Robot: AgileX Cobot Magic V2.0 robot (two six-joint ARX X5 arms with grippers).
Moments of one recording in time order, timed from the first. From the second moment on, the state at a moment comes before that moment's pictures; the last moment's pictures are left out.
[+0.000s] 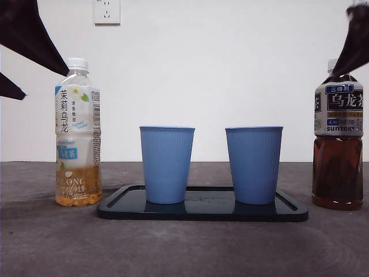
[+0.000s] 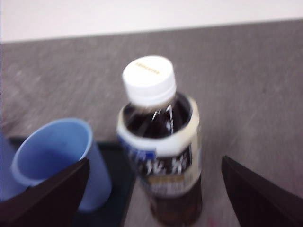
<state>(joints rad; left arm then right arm) -0.31 0.81 0.58 -0.25 0.26 -0.11 0.23 0.72 0.49 -0.12 -0.03 0.22</state>
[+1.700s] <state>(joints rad) -0.33 1.50 0.40 0.89 0.08 -0.09 0.28 0.58 0.74 -0.67 -0.13 0.27</state>
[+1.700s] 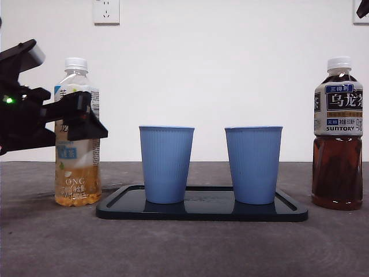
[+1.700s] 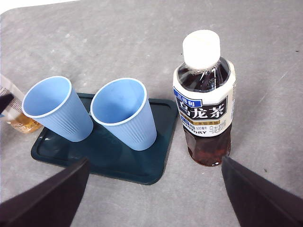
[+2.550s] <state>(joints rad) -0.35 1.38 0.56 0.45 0.08 -0.07 0.28 0.58 0.74 -0.67 -0.13 0.26</state>
